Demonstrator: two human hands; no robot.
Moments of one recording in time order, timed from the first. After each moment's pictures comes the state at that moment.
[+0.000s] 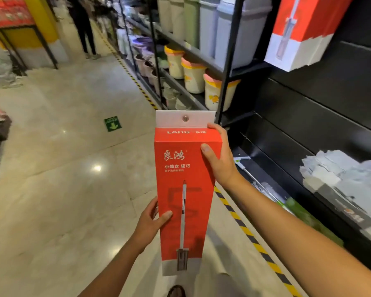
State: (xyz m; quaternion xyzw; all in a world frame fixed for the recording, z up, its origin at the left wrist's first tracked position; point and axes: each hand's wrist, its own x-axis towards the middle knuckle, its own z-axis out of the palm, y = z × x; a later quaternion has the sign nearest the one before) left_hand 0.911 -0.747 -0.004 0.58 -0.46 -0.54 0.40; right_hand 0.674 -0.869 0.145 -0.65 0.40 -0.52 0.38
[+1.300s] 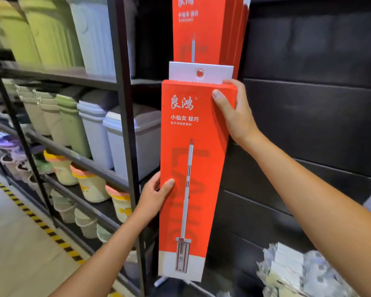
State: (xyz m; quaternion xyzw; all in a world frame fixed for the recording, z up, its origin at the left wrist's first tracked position) left_hand 0.627 -1.326 0.236 0.27 -0.67 -0.52 0.46; right_hand 0.417 -1.251 0.438 -0.58 0.51 -0.63 0.05
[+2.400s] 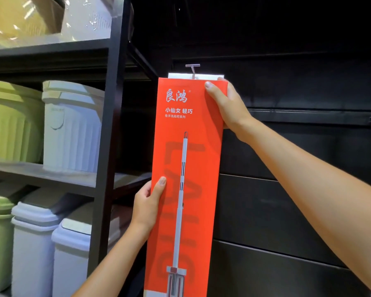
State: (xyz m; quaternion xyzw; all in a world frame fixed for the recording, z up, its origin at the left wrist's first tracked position) left_hand 0.564 -1.478 0.457 0.08 -0.60 -0.57 0.55; right_hand 0.434 -1.336 0.691 -0.59 0.54 -0.60 -0.10
